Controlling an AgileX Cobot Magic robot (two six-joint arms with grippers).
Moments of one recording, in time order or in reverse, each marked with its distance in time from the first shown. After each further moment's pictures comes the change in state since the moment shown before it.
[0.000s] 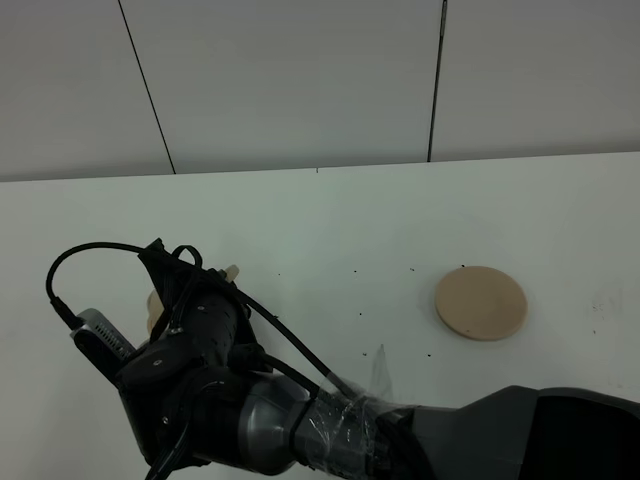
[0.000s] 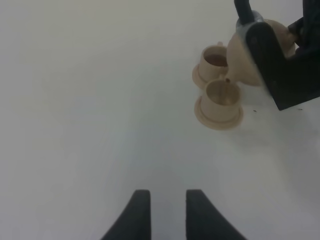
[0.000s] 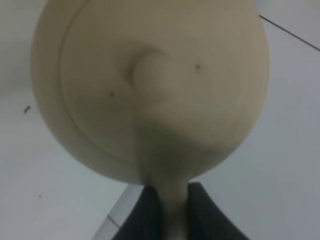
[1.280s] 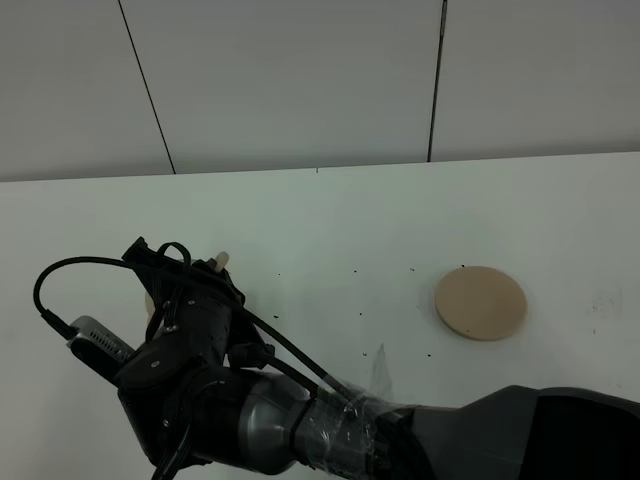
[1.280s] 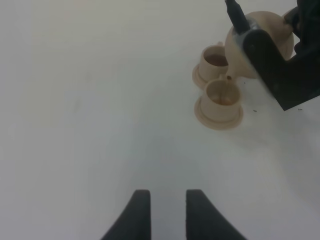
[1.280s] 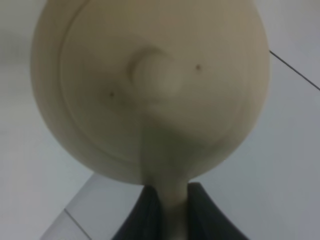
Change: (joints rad) left arm 0.000 0.000 0.000 0.000 0.000 -0.001; right arm 0.000 0.000 0.000 -0.077 -0.022 -0.083
